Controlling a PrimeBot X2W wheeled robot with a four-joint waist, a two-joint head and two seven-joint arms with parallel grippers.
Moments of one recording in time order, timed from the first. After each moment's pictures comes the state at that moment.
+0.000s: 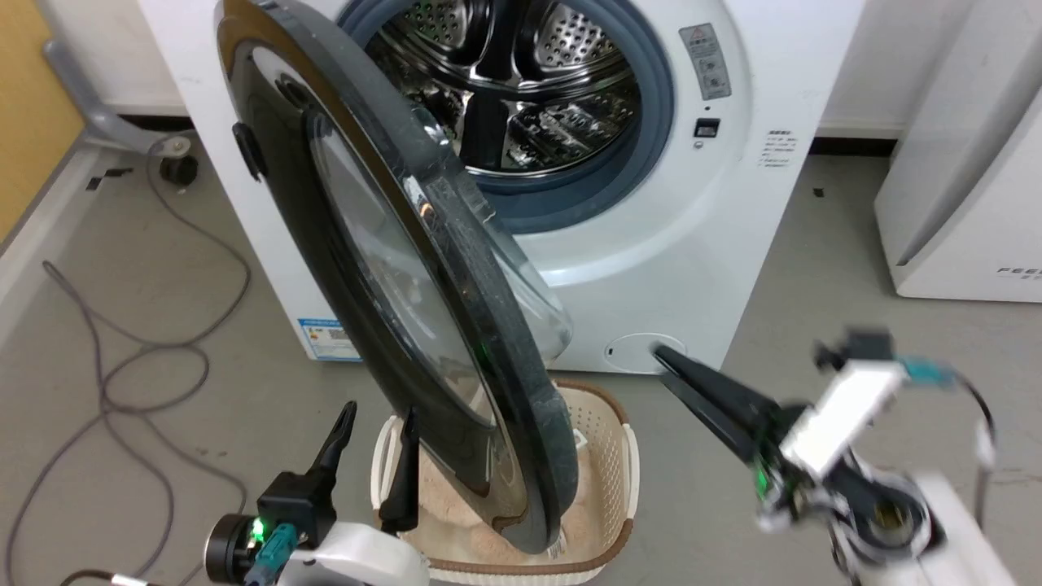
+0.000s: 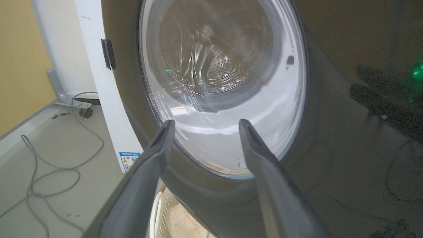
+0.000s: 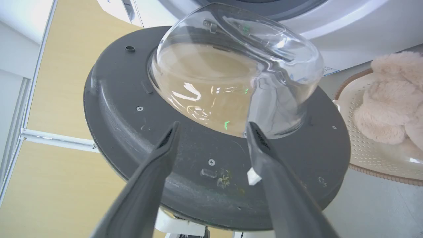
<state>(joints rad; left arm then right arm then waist) -0.07 0.05 -0.14 0.22 -0.17 -0.02 -0.26 -0.35 -0.16 0.25 0.30 1.55 0.13 0.54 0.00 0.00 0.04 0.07</state>
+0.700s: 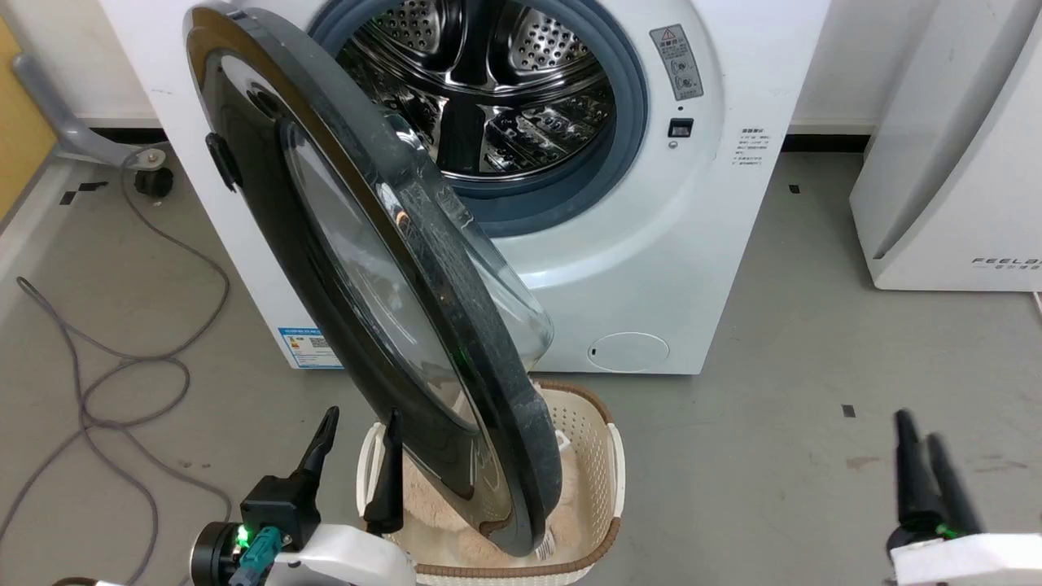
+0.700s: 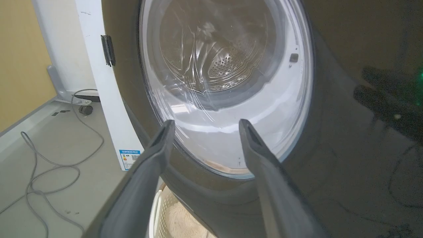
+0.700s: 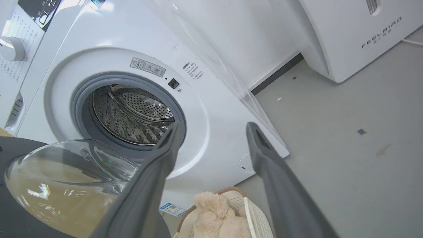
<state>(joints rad) -0.06 0.05 -0.11 0.23 -0.17 -0.02 -0.26 0.00 -0.12 -0.06 0.21 0.90 0.13 -0.17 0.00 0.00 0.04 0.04</state>
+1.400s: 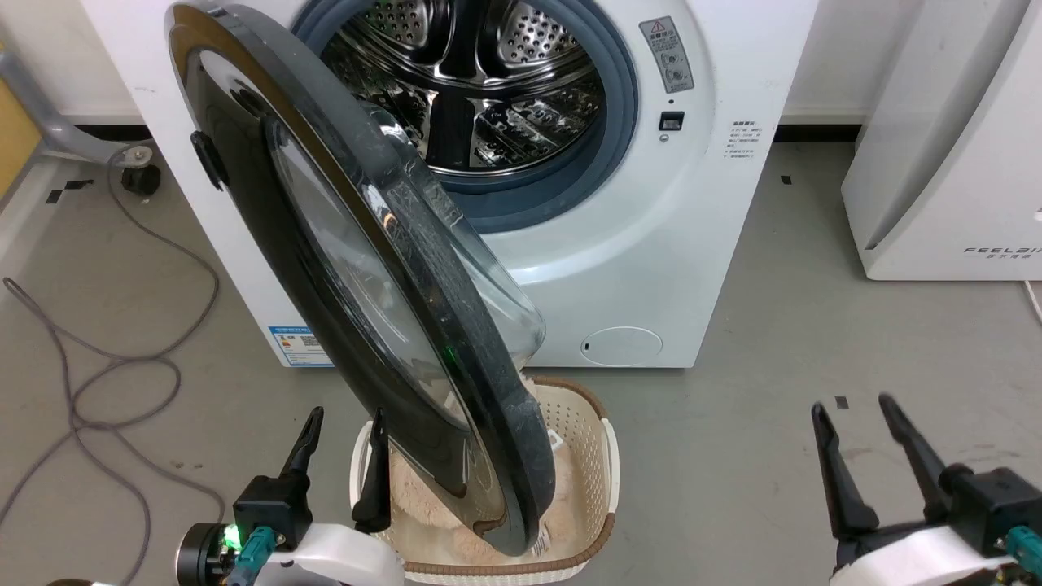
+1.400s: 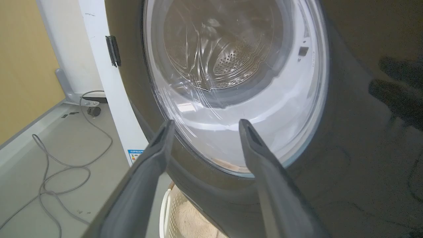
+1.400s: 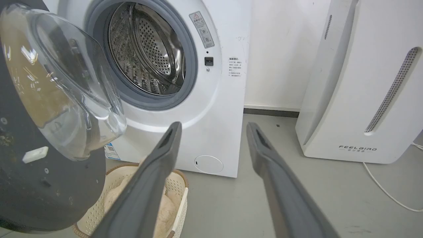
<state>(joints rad) -0.06 0.05 -0.08 0.23 -0.13 0.00 -0.26 0.07 -0.05 -0.05 -0.11 0.09 0.13 -0.05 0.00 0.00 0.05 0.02</state>
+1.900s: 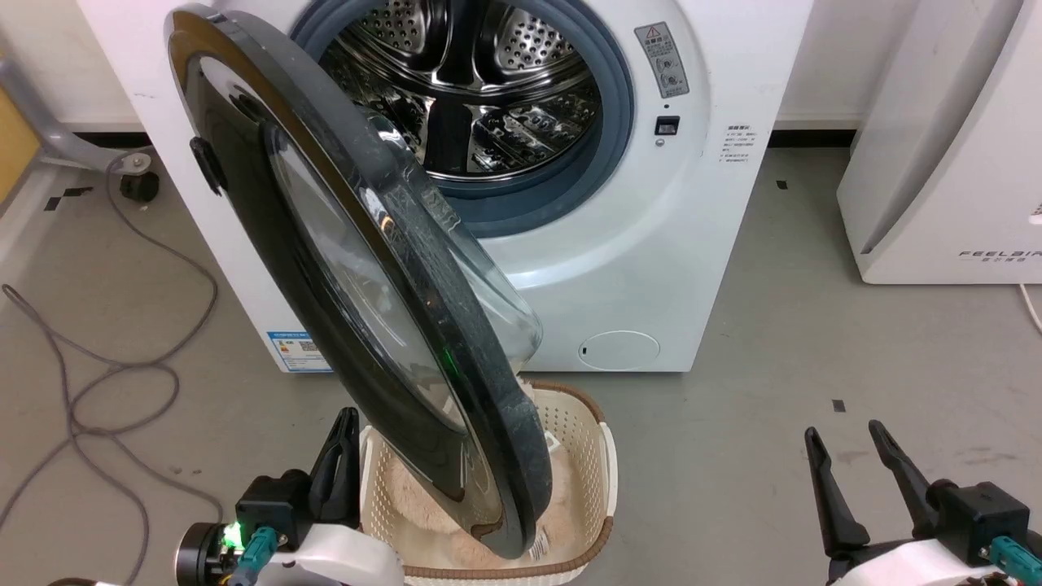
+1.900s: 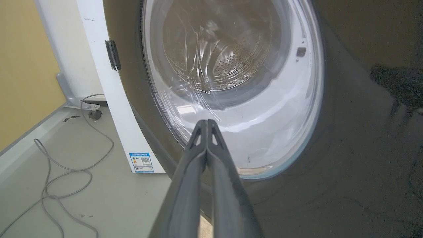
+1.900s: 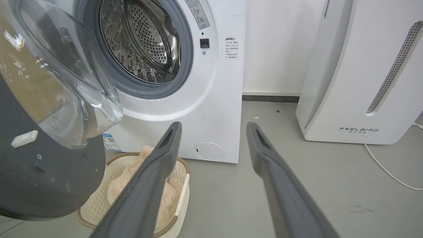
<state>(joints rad) -0.06 0.05 -0.08 0.23 -0.11 0.00 -0.26 0.08 -0.05 -0.05 -0.02 0.11 0.13 -0.07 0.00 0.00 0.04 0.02</state>
